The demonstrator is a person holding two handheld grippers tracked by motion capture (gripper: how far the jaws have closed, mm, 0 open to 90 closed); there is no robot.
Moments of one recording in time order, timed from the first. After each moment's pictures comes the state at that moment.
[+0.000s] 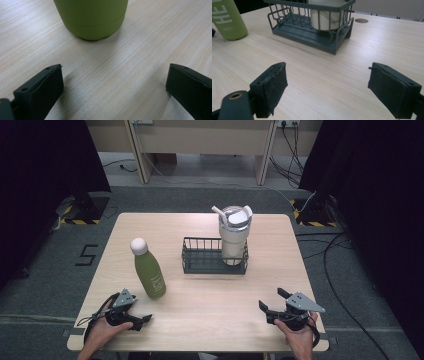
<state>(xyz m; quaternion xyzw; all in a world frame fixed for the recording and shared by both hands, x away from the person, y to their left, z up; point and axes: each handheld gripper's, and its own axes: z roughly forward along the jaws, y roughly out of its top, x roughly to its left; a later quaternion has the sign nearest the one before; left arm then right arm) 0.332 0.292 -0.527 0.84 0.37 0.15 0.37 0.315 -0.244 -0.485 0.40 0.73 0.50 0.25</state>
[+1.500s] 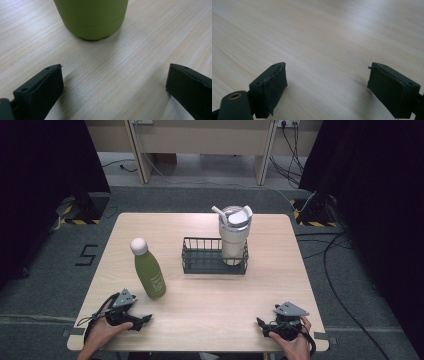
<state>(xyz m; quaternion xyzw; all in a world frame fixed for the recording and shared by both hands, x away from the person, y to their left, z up) 0.332 0.292 -0.527 0.84 0.37 0.15 0.37 0.303 -0.234 -0.519 0.43 0.81 0.35 0.20</state>
